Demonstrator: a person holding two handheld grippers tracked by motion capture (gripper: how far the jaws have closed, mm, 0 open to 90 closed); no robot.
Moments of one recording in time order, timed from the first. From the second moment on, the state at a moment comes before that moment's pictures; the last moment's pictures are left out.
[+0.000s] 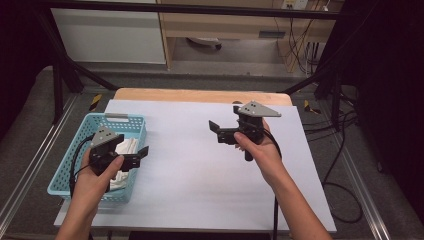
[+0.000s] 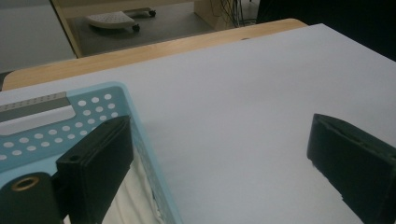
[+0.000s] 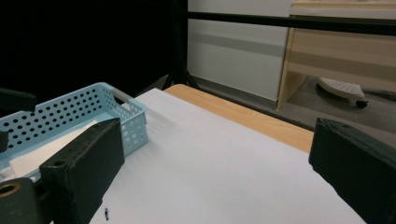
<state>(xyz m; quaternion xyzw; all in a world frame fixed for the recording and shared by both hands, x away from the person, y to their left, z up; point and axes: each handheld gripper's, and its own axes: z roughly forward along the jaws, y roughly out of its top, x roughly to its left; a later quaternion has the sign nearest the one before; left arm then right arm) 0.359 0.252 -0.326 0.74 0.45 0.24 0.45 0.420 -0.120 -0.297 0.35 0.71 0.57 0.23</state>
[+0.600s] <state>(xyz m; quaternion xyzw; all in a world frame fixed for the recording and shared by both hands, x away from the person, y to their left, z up) 0.359 0.251 -0.327 0.74 0.44 0.24 0.45 0.421 -0.166 -0.301 0.40 0.68 0.56 0.25</state>
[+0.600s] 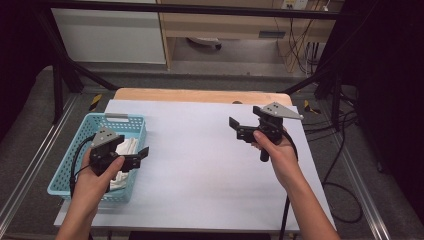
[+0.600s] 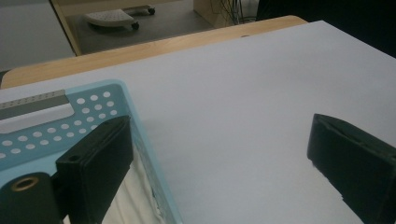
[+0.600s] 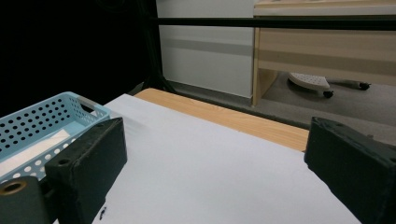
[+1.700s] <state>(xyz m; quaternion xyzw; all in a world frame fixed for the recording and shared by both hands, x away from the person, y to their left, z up) 0.352 0.259 -0.327 0.73 0.45 0.24 0.45 0.398 -0.253 -0.323 0.44 0.64 0.56 0.29</state>
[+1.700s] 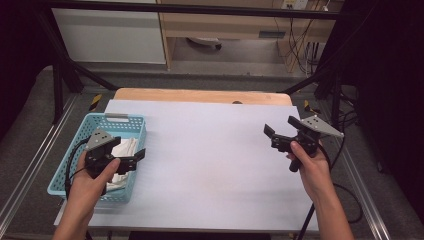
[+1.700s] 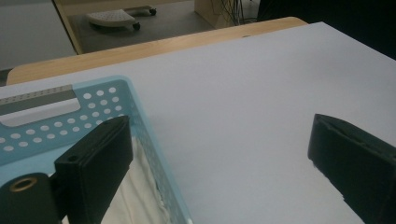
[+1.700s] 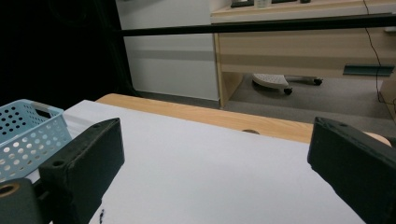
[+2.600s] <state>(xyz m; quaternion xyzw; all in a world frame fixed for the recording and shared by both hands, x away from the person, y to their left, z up) 0.346 0.264 -0.328 0.73 0.45 0.24 0.45 0.371 -0.291 -0.367 0.48 0.62 0.55 0.28</state>
